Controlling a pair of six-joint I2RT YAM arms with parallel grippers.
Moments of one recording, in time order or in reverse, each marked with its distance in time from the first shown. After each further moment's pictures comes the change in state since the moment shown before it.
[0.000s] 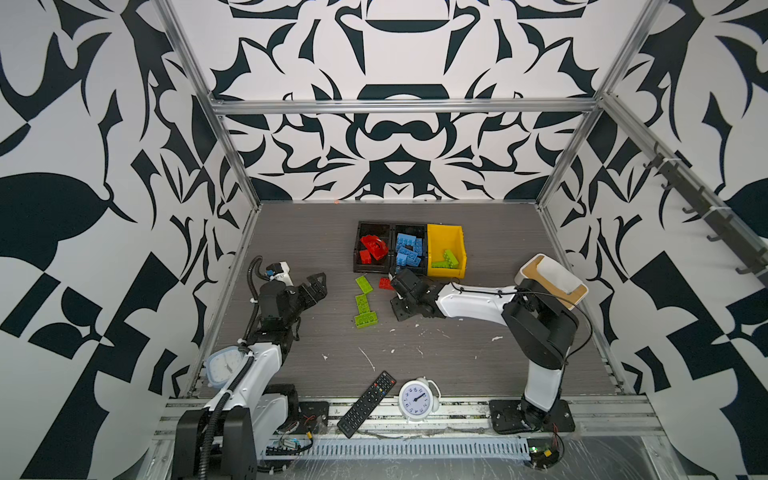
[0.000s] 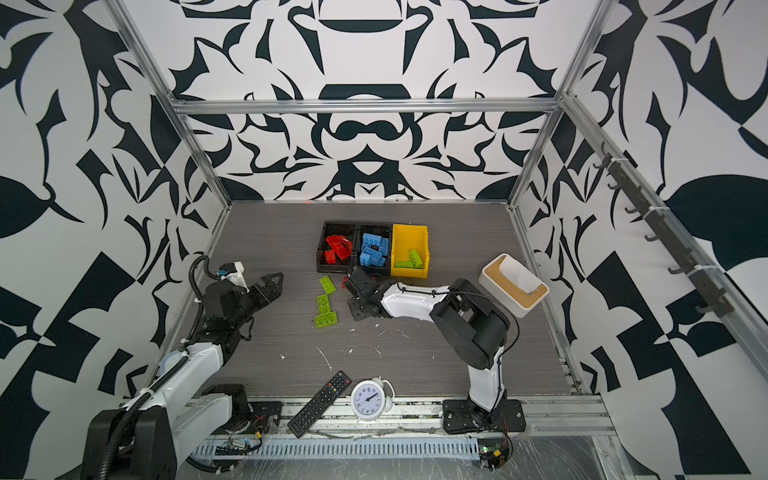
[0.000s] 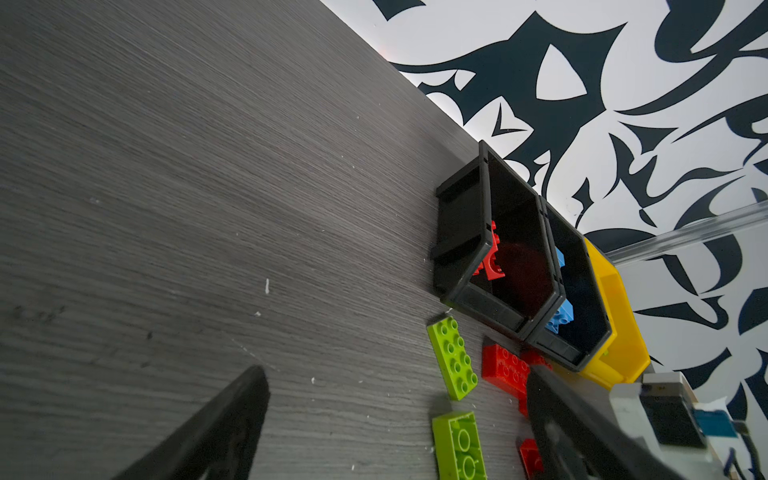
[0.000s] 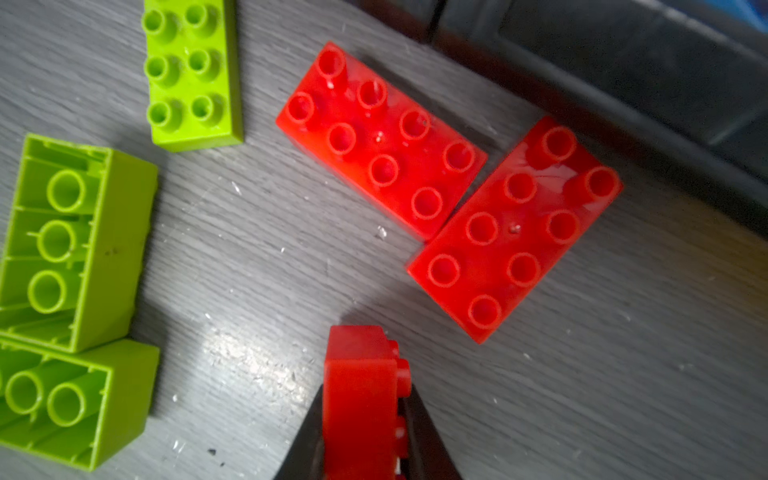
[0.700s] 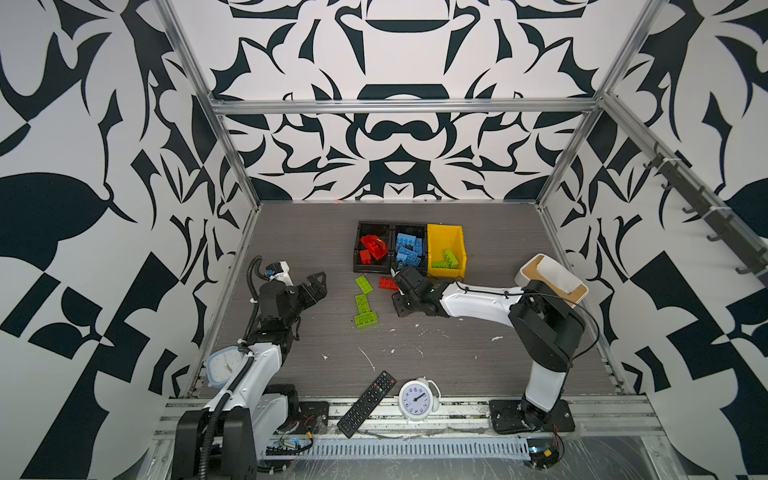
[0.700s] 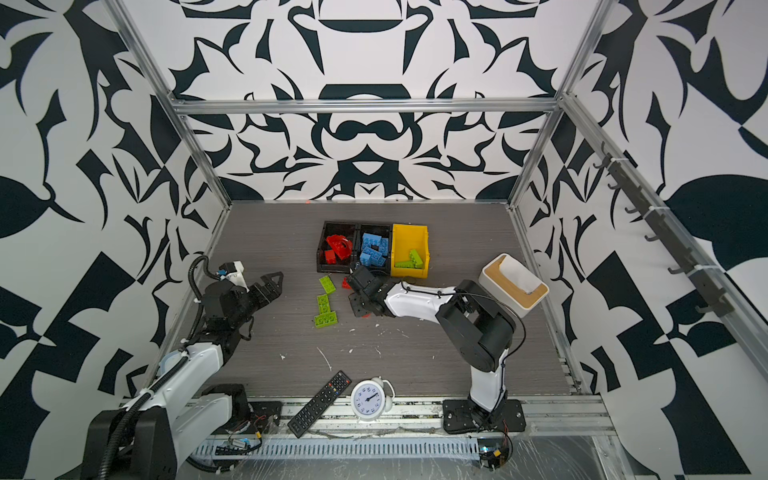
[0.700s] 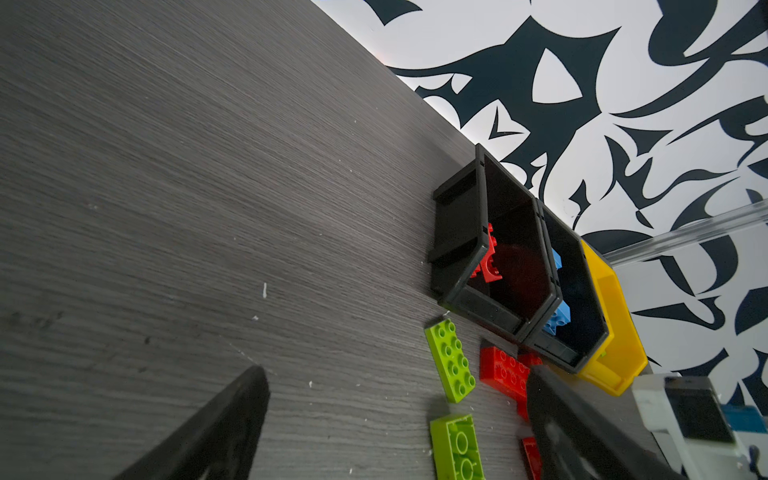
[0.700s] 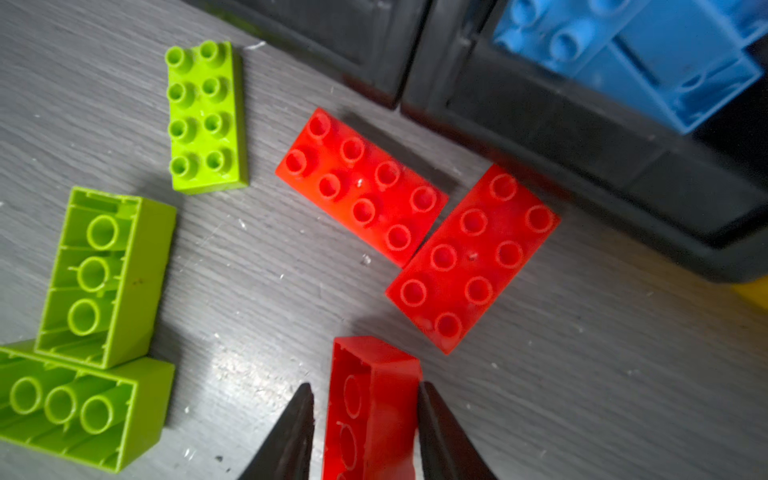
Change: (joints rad) left arm 0.000 0.001 0.000 0.010 0.001 0.000; right arm -0.011 -0.035 -0.020 0.036 0.012 0.005
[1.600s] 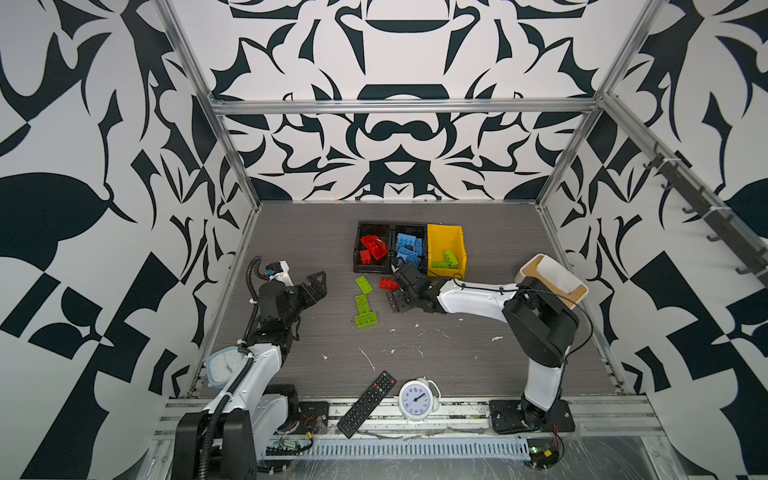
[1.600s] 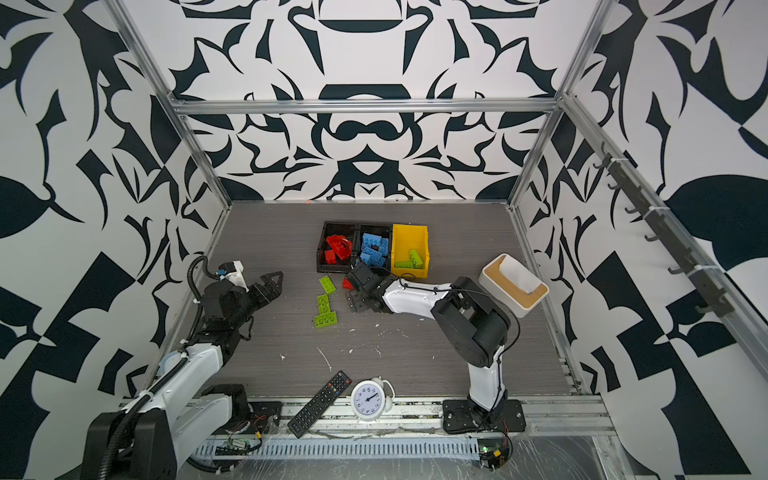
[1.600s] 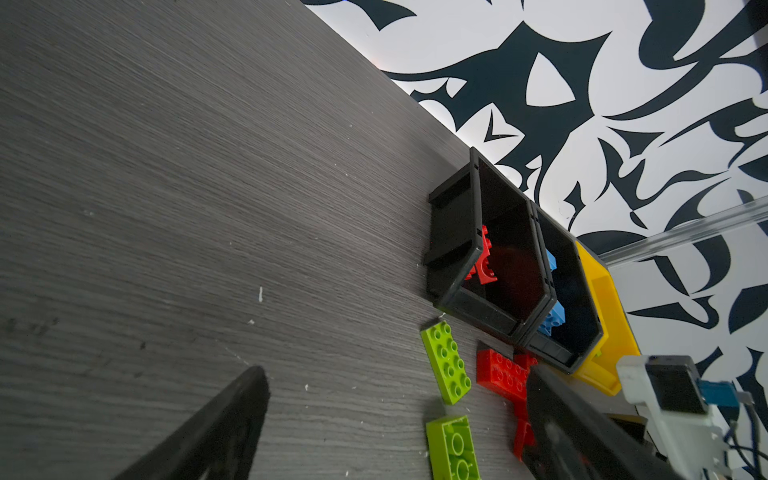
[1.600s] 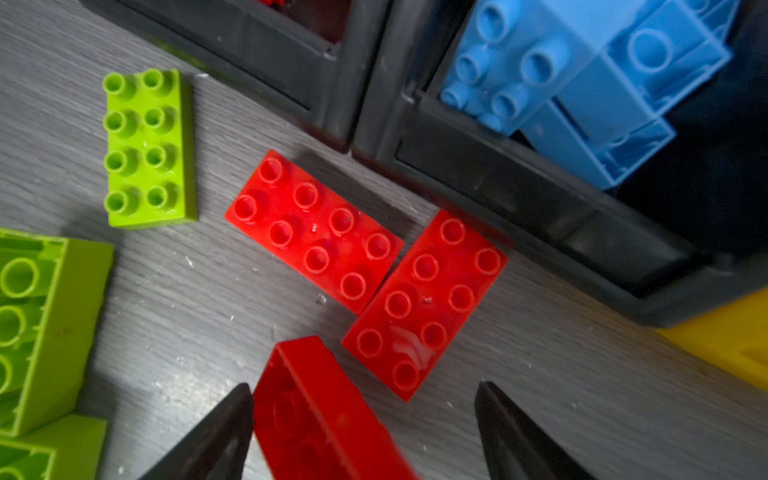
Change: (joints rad) left arm 0.000 -0.012 0.000 0.003 0.004 0.000; right arm -0.021 0.053 0.039 0.015 0.081 -0.052
